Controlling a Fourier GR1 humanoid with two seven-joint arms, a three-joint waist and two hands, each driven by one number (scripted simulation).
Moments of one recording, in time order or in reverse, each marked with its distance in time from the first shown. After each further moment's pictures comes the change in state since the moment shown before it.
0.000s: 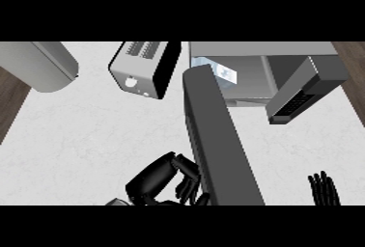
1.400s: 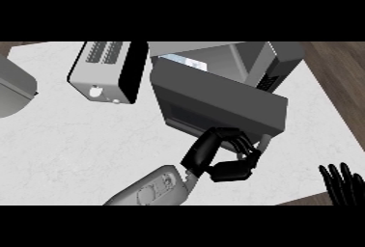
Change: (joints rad) left arm -0.543 0.002 -0.378 0.527 0.514 0.717 -0.123; right arm 0.150 -0.152 0.160 -0.575 -0.209 0.129 0.174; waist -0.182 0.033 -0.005
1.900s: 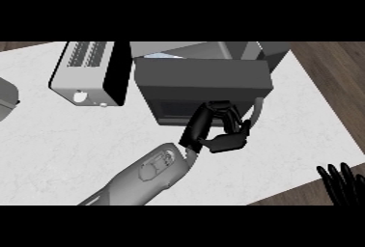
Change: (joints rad) left arm -0.124 -0.004 0.081 0.116 0.158 0.109 -0.097; right arm 0.016 -0.050 0.039 -0.118 -0.061 0.043 0.066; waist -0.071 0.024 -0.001
